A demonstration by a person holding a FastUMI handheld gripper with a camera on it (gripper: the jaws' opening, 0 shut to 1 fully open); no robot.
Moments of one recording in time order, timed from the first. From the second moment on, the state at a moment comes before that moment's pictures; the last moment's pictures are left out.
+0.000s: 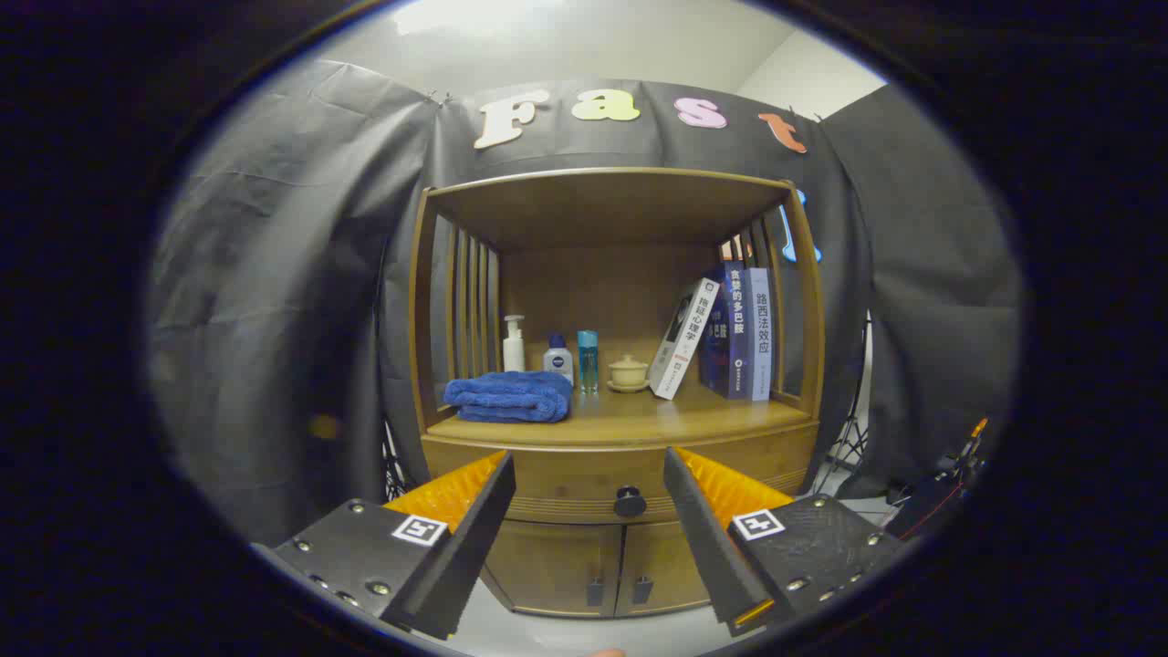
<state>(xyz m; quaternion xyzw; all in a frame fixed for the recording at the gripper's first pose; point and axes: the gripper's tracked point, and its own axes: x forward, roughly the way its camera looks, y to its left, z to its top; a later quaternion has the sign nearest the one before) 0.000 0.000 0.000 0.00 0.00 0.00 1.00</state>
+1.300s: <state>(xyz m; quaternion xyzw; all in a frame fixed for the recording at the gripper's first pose) 0.016 -0.003 -0.031 0.00 0.02 0.00 1.00</state>
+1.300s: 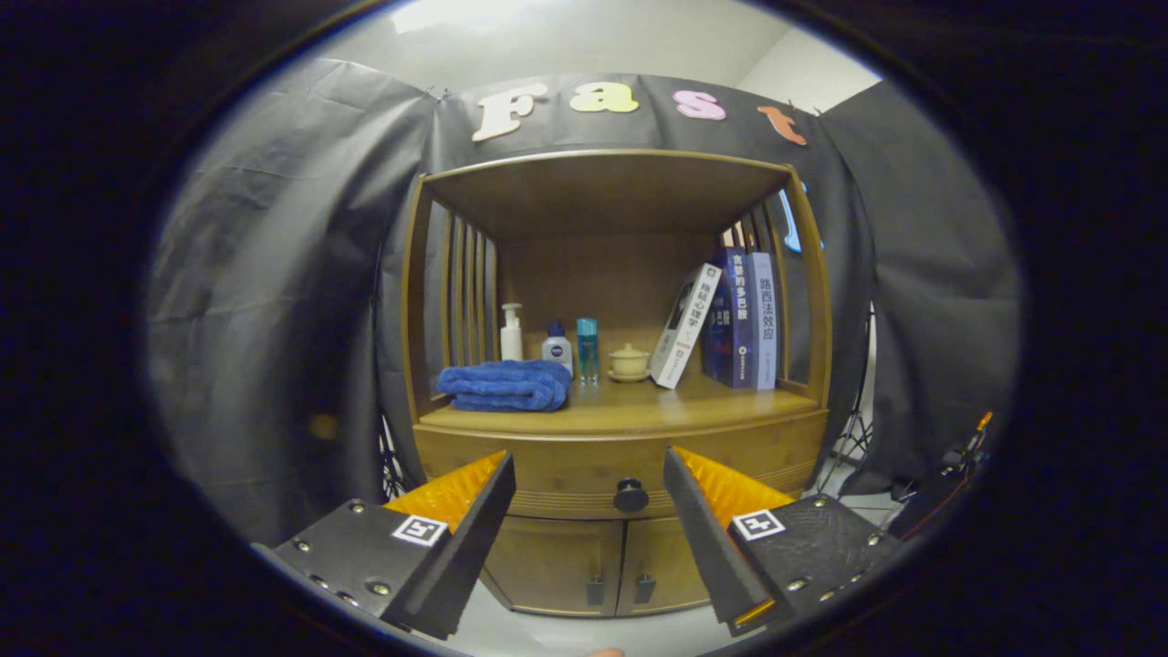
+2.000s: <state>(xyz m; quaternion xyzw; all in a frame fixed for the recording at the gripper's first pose) 0.095 -0.028 -0.102 0.05 0.04 -0.01 1.00</state>
